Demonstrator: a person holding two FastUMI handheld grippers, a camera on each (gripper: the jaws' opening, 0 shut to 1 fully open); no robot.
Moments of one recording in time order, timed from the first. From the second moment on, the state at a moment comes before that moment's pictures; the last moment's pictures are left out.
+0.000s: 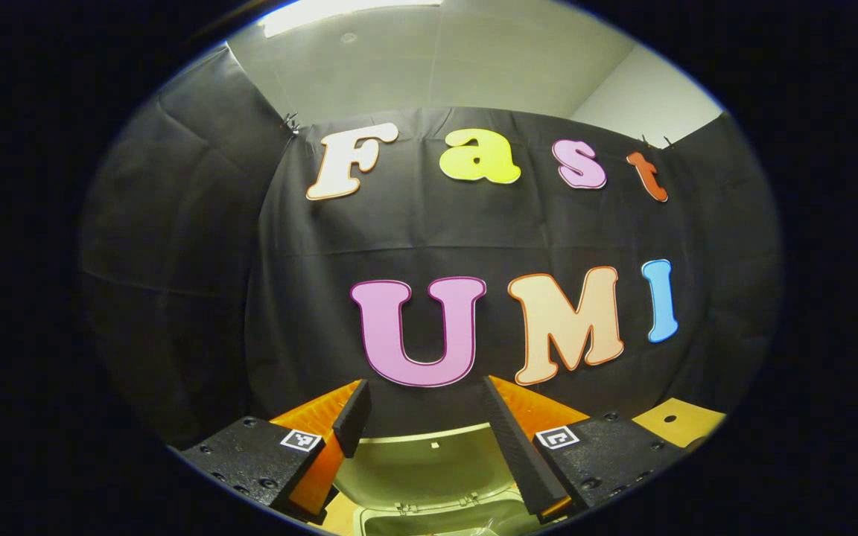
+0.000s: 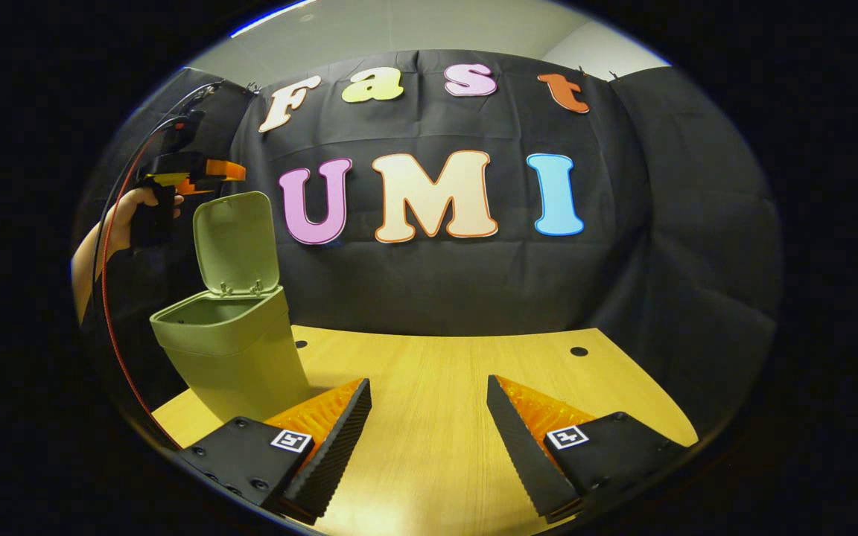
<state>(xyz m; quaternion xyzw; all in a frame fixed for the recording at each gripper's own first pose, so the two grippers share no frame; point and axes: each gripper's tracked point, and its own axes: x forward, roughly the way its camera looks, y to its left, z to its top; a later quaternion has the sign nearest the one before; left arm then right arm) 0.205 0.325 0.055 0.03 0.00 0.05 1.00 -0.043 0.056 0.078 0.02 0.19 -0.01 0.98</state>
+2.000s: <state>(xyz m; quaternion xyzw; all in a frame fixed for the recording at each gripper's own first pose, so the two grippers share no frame) 0.058 0.260 -0.118 -0.04 0.14 0.10 0.98 -0.052 0.041 0.064 0.01 0.22 0.12 0.97</state>
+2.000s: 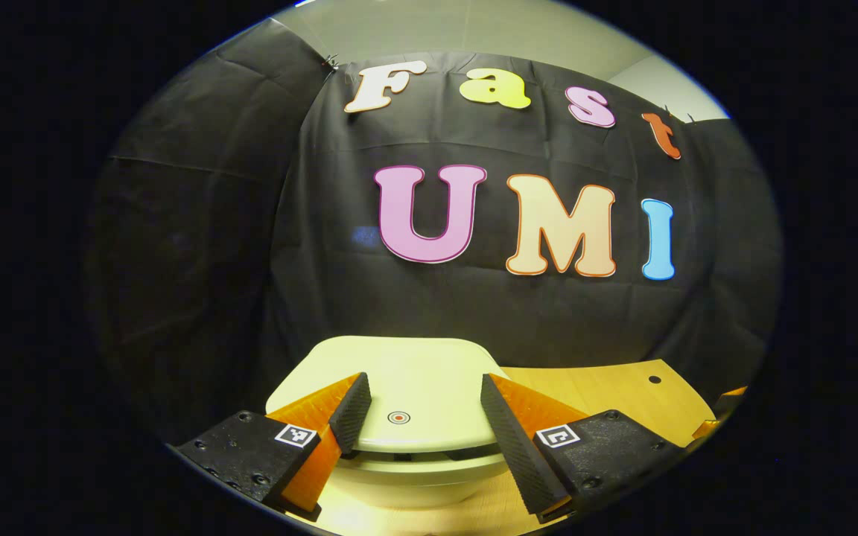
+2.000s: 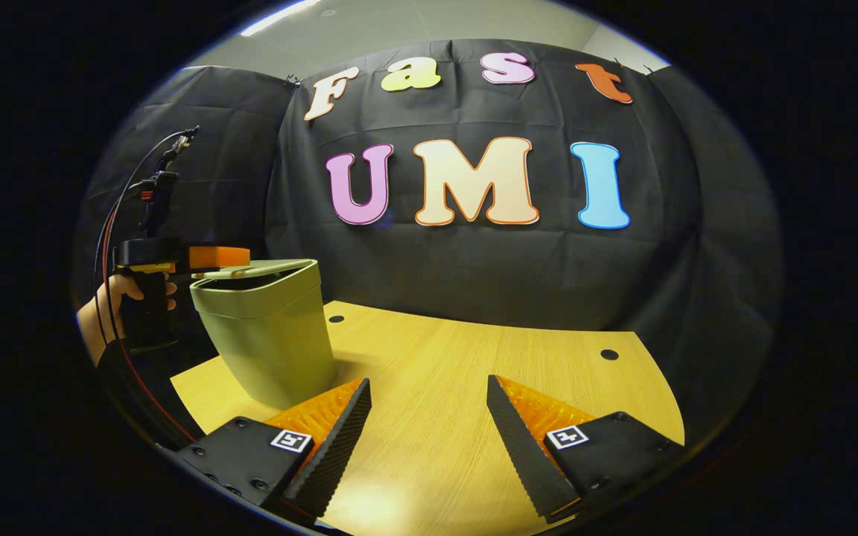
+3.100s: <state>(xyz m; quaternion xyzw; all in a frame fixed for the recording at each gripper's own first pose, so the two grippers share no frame) 0.054 0.212 -0.098 -0.01 0.08 0.06 1.00 -0.028 0.028 0.104 0.06 0.17 0.10 0.98</state>
